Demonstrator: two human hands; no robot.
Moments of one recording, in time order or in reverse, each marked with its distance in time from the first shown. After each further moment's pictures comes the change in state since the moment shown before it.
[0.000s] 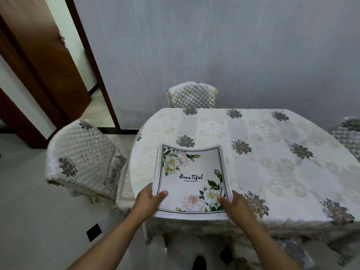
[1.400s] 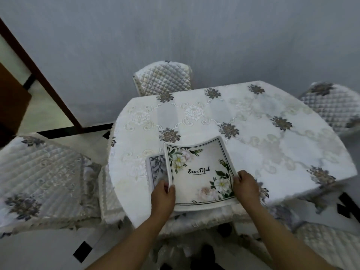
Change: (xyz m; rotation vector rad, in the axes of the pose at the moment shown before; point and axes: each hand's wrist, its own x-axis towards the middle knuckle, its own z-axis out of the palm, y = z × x) left_hand 0.111 -0.010 0.045 0.021 -0.029 -0.019; right_hand 0.101 0.011 0.027 -0.318 0.501 0.123
